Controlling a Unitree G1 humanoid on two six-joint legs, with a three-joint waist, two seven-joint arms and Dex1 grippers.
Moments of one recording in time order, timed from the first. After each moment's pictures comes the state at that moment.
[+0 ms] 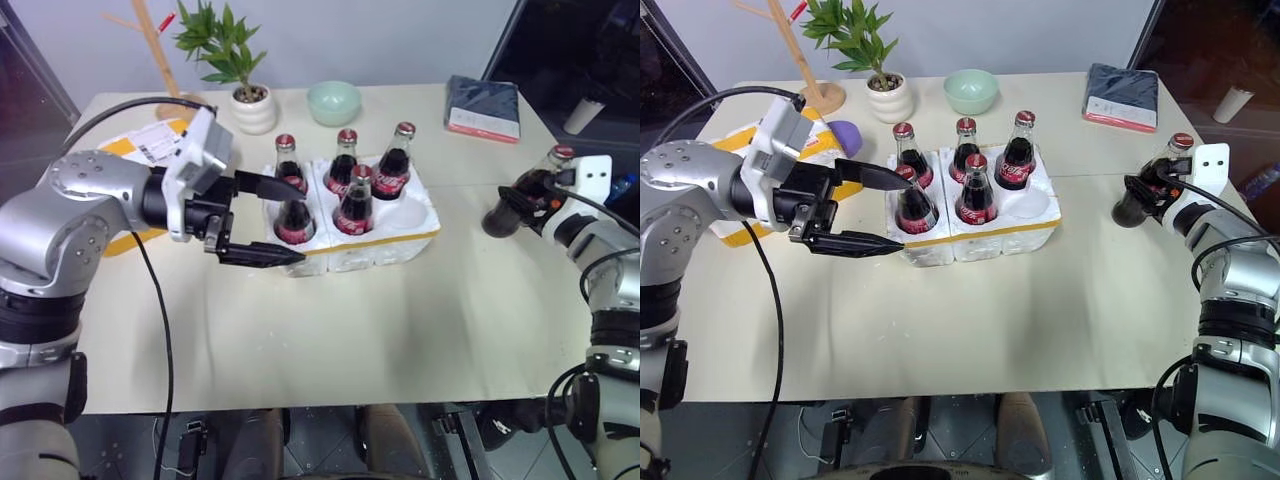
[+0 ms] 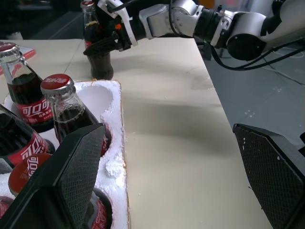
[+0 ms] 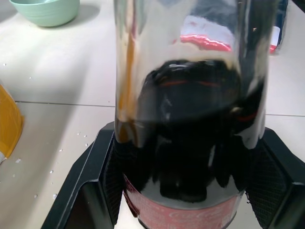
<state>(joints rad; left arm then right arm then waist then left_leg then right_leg) -0.76 0.85 -0.01 -0.29 -0.75 0.76 -1.24 -0.59 -0.71 -0.34 0.43 0.34 0.43 0.54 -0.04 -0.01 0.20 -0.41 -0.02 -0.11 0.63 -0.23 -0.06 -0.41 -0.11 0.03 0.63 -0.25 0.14</state>
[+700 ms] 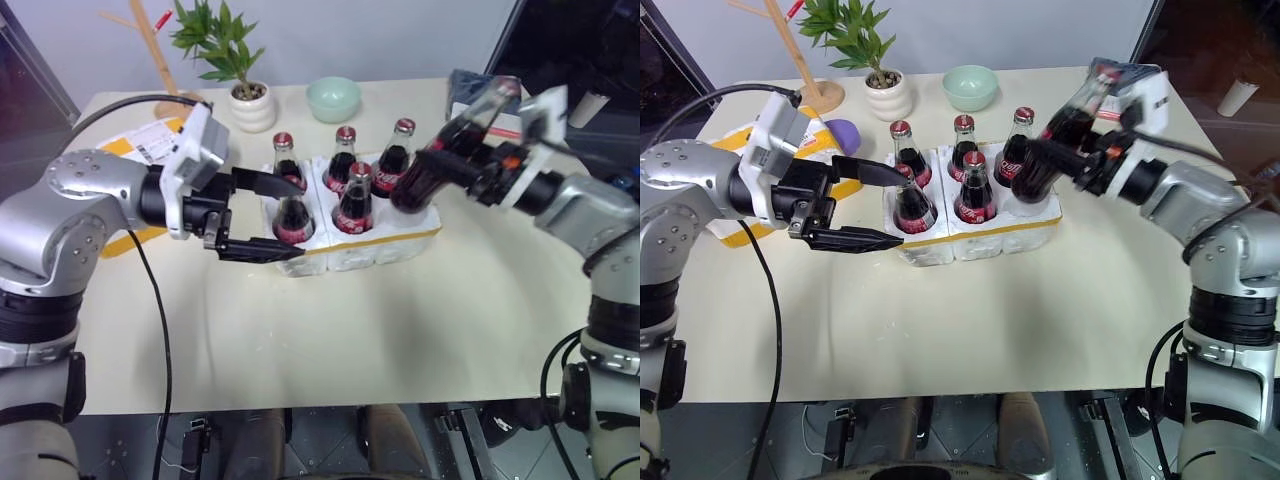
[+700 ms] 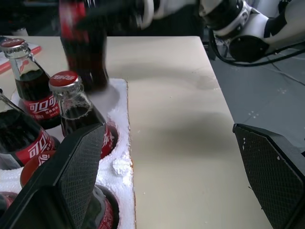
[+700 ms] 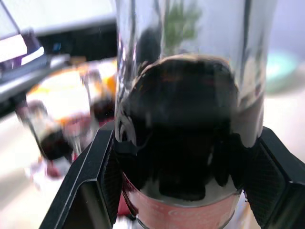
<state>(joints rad) -0.76 0.85 0.00 -0.28 -0.76 0.76 -1.22 -0.65 -0.69 -0.20 -0.13 0.77 0.88 0.63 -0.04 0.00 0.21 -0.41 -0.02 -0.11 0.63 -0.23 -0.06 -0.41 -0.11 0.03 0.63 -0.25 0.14</state>
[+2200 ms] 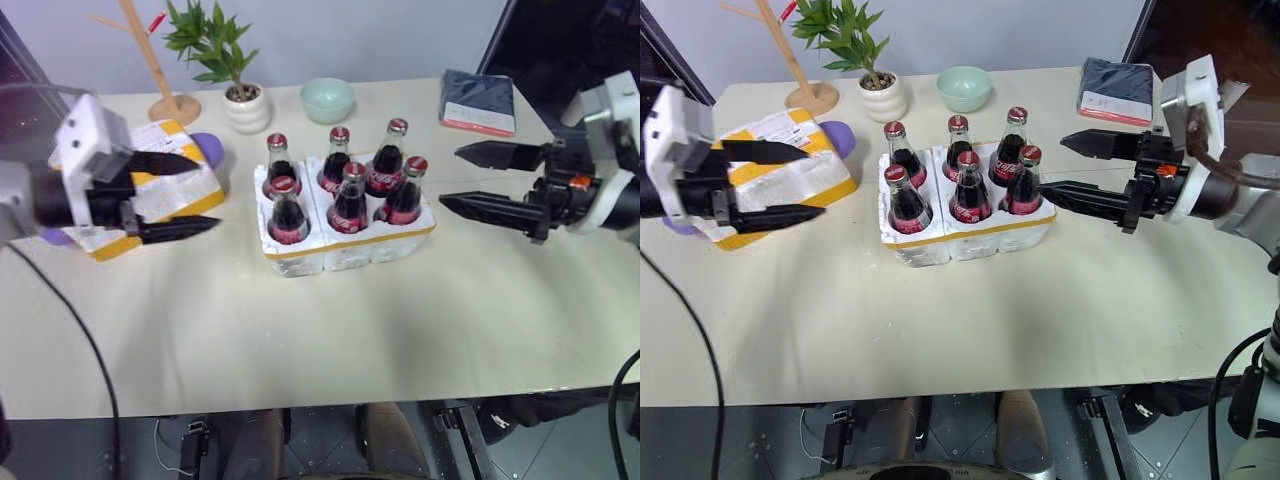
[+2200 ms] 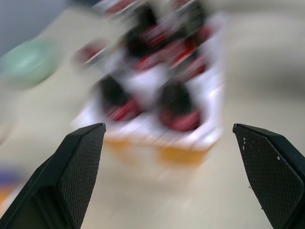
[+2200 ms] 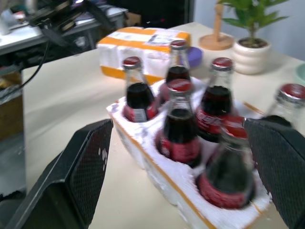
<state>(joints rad) -0.43 1.17 0.31 -0.20 -0.53 0.64 -1.07 -0.59 -0.96 -0.36 -0.35 0.91 0.97 0.96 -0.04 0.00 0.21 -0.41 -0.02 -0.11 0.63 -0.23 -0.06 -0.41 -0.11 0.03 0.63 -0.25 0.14</state>
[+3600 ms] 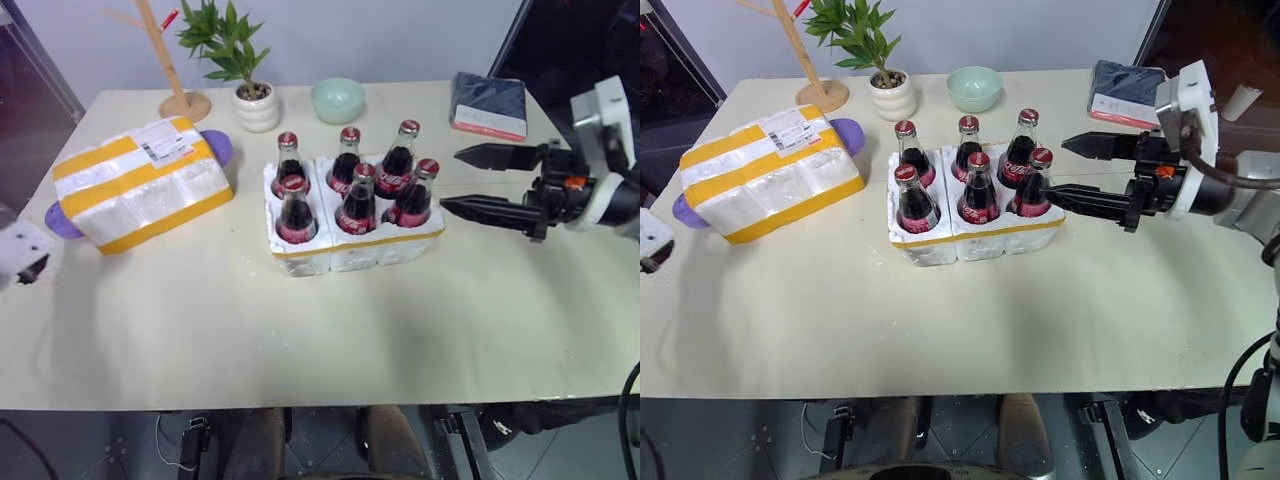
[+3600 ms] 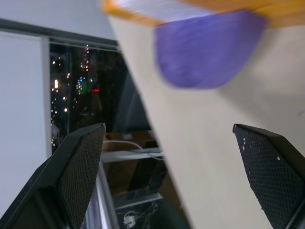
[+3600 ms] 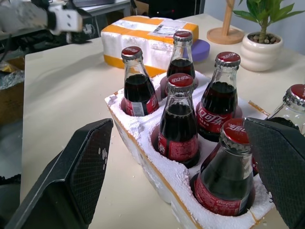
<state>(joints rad) -0.32 1.09 0.13 0.78 0.33 -0.25 -0.34 -0.59 -1.03 -0.29 -0.27 0.87 0.88 1.03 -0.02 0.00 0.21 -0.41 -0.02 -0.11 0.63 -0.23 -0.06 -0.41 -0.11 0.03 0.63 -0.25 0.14</state>
